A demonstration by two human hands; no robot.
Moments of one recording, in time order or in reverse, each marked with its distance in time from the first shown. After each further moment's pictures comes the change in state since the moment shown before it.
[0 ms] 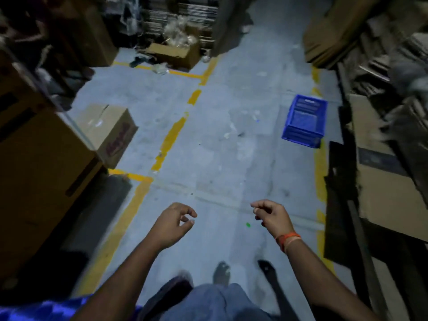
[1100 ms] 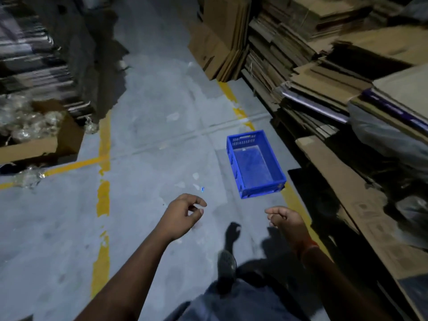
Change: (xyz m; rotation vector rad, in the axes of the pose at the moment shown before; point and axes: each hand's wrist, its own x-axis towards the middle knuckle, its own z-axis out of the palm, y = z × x) left_hand 0.919 0.244 -0.130 -0.017 -0.364 0.353; right_hand 0.686 -0.170 -0.254 0.211 0.533 0.213
